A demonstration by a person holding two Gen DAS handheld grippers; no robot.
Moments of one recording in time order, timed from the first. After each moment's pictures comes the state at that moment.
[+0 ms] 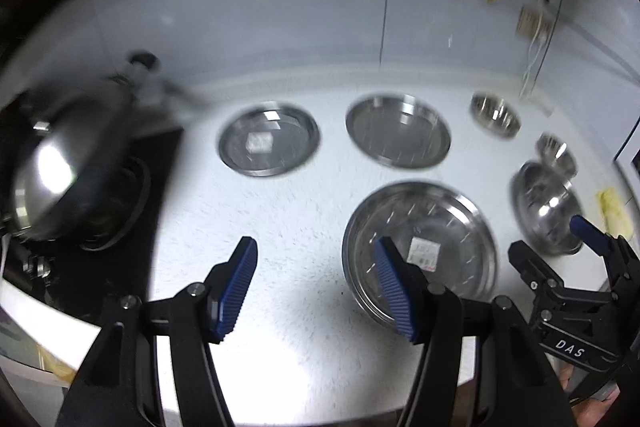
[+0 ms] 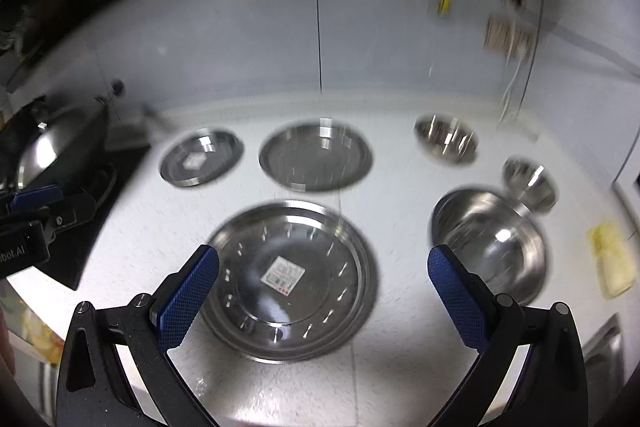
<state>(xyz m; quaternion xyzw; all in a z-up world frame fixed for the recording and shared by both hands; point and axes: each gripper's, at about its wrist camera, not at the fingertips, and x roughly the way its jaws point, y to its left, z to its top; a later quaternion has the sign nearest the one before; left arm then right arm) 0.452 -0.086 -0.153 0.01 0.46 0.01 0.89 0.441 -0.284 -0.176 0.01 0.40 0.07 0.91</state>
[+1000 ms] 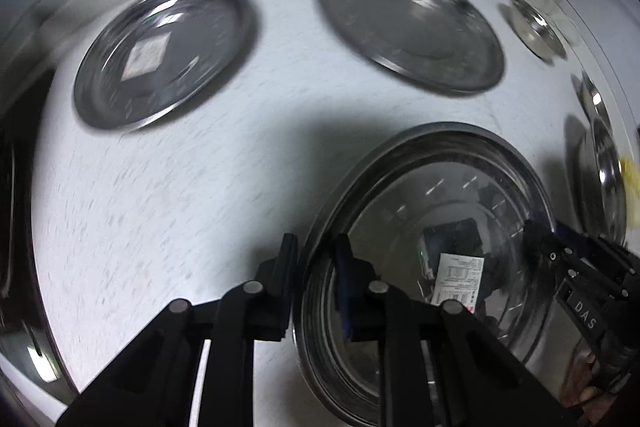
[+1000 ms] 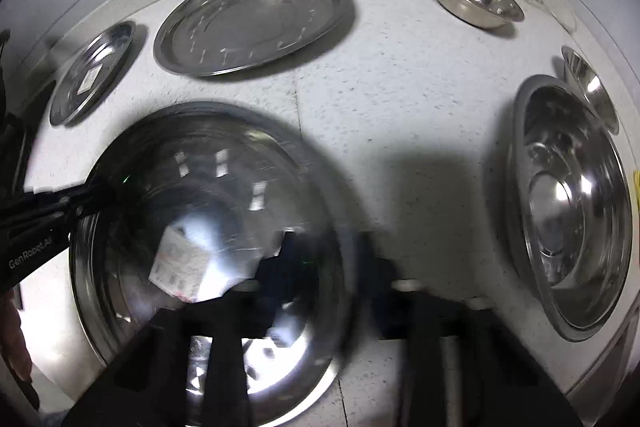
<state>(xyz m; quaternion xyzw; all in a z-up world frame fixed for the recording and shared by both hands) 0.587 -0.091 -0.296 -0.02 0.62 -0.06 0.78 0.546 -0.306 -0.284 0.03 0.60 0.04 0.80</state>
